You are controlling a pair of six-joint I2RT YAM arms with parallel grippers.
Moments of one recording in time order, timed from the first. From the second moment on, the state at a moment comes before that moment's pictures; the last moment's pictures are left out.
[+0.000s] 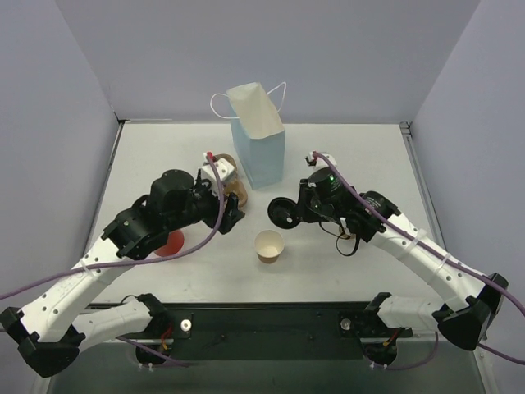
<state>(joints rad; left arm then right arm) -0.75 0.99 1.19 -0.63 0.04 -0.14 0.76 1.19 1.18 -0.73 0.24 0.51</state>
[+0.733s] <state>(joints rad) -0.97 0.88 1.00 -0.52 0.33 0.65 0.83 1.26 1.23 -0.83 -0.11 0.46</state>
